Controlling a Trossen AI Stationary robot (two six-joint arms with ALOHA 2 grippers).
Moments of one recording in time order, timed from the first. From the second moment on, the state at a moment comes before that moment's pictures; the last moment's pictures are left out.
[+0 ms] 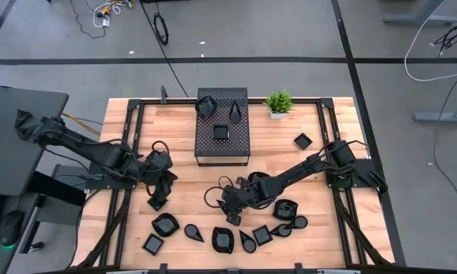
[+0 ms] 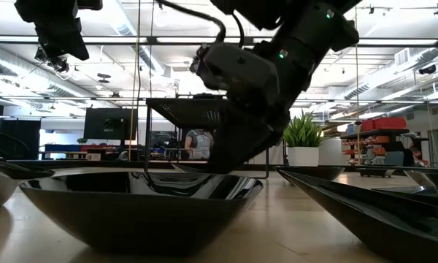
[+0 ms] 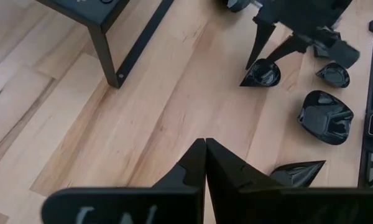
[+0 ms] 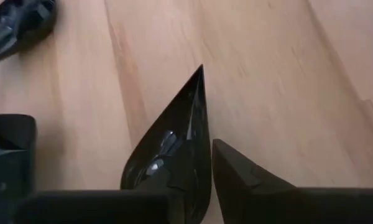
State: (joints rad) left arm -0.41 0.96 0.82 -0.77 -0.32 -0.80; right arm 0.32 2.06 1.28 -0.20 0.18 0.57
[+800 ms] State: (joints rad) left arm -0.41 0.96 0.82 -0.77 -0.34 -0.80; right arm 0.32 2.01 1.28 -0.22 0.16 0.85
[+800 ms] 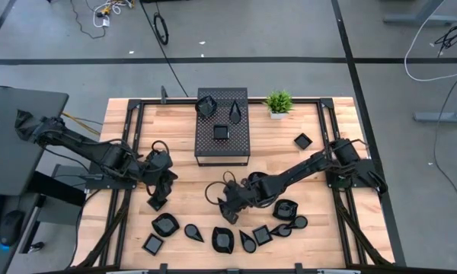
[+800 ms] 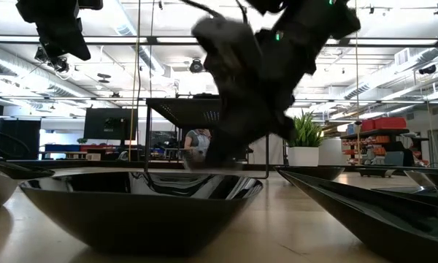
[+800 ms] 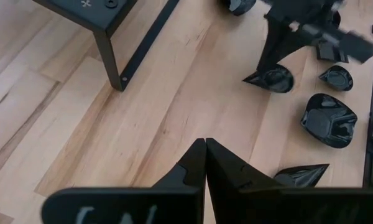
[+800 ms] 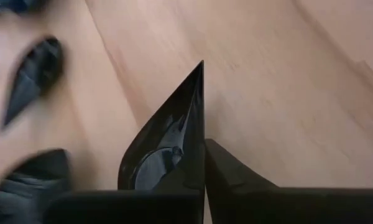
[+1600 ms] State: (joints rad) left arm -0.37 0.96 0.82 -0.67 -0.55 -0.80; right arm 0.06 1.47 1.28 -0.47 0.40 1.07
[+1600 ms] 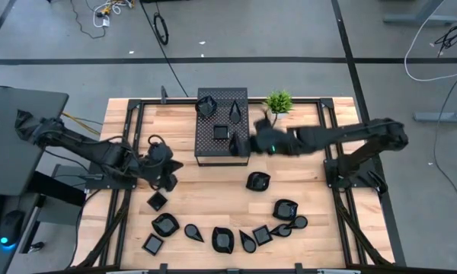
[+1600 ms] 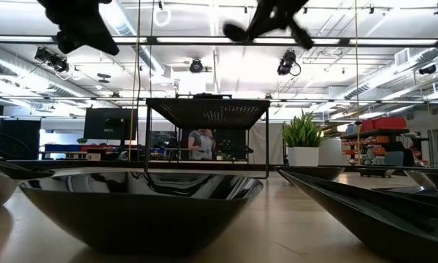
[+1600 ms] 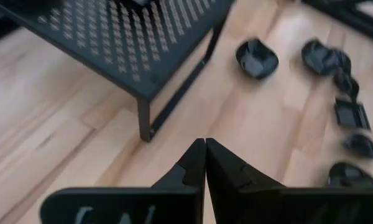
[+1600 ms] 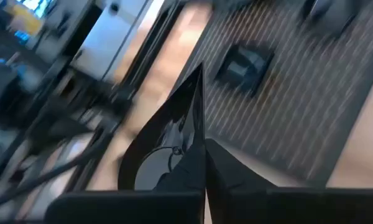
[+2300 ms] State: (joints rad) left arm -0.04 0.96 0.82 -0.59 -0.61 -0.79; right arm -0.38 1.60 1.28 -0.32 0.20 0.52
